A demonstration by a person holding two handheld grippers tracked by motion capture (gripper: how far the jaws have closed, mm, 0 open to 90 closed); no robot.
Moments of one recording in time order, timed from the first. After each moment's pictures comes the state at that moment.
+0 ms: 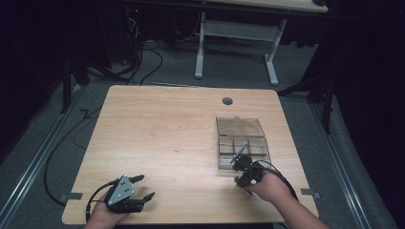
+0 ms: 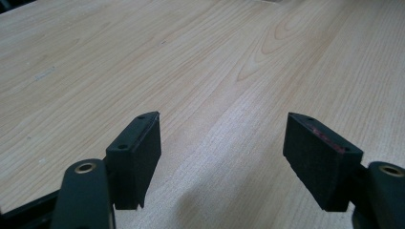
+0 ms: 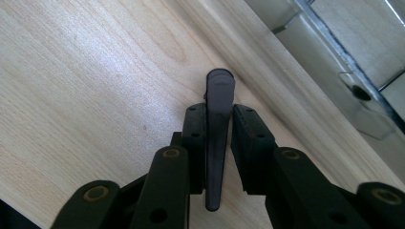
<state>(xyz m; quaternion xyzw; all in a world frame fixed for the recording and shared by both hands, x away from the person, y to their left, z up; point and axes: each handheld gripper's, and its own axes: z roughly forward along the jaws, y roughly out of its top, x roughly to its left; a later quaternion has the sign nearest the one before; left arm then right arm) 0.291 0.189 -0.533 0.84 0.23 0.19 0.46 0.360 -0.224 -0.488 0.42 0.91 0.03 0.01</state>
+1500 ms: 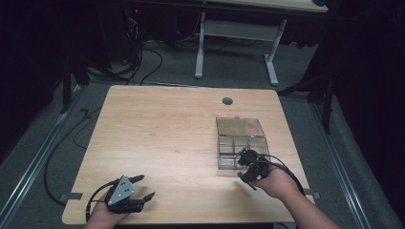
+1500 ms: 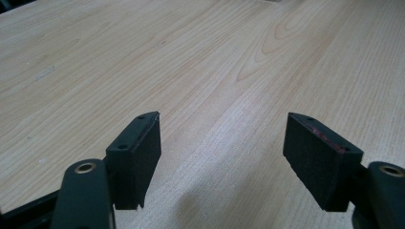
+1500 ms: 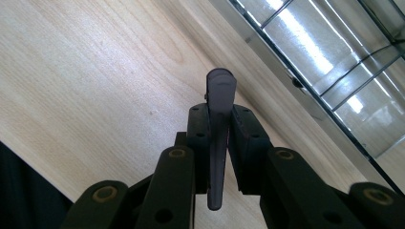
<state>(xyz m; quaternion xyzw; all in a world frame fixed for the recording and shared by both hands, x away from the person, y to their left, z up) 0.291 0.189 -0.533 0.84 0.23 0.19 0.46 0.360 -0.234 -0.456 0.41 0.91 0.05 0.01</state>
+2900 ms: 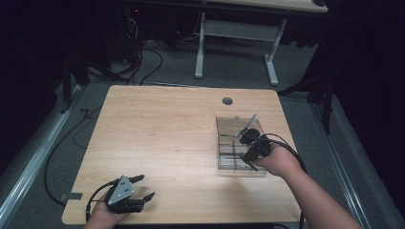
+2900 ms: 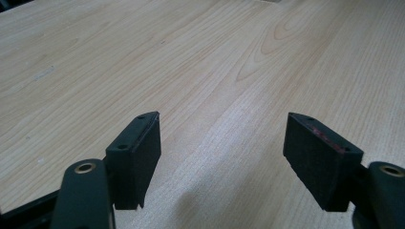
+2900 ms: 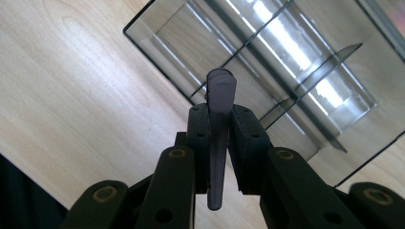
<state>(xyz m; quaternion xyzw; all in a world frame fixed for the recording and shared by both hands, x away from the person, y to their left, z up) 0.292 0.190 -0.533 0.84 0.23 0.19 0.46 0.403 -0.234 -0.410 0.41 0.91 0.06 0.03</state>
